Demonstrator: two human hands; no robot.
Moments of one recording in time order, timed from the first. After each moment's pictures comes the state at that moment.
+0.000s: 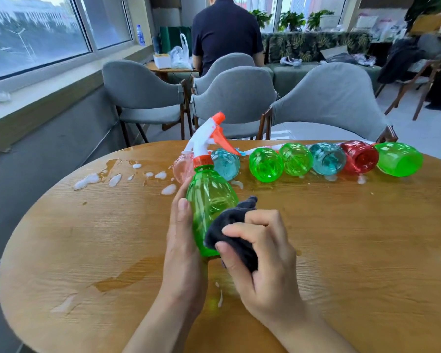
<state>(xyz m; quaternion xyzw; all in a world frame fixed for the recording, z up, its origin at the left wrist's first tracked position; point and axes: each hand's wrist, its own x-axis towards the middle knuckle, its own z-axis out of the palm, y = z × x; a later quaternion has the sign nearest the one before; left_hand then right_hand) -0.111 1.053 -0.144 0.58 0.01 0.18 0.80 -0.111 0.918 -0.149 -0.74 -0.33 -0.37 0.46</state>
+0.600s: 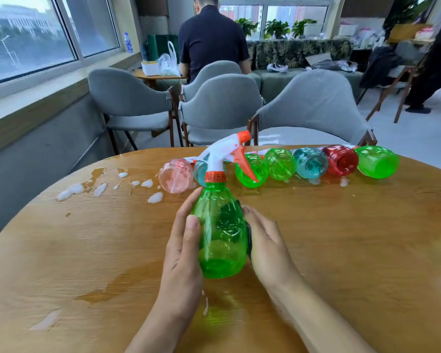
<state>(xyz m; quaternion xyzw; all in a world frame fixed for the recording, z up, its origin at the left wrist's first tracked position) -0.121 1.033 -0.139 0.63 -0.06 0.19 0.75 -0.076 0.909 -0.139 -0.65 -0.08 -0.04 0.76</state>
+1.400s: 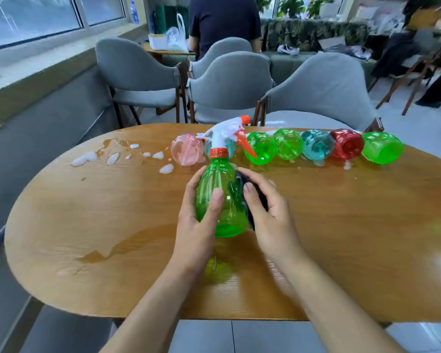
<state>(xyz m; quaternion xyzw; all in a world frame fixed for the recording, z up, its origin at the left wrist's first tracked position) -0.130 1.041 -0.151 0.64 0.00 0.18 0.75 -0.087 0.901 -0.152 -0.74 -0.15 -0.11 0.65</state>
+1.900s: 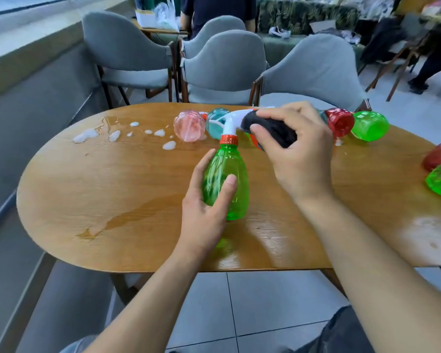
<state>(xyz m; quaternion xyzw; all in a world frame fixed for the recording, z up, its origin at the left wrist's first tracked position) -0.163 1.049 -0.158 0.68 -0.03 0.19 0.71 -0.099 0.894 -0.074 -0.81 -0.19 -0.38 0.40</state>
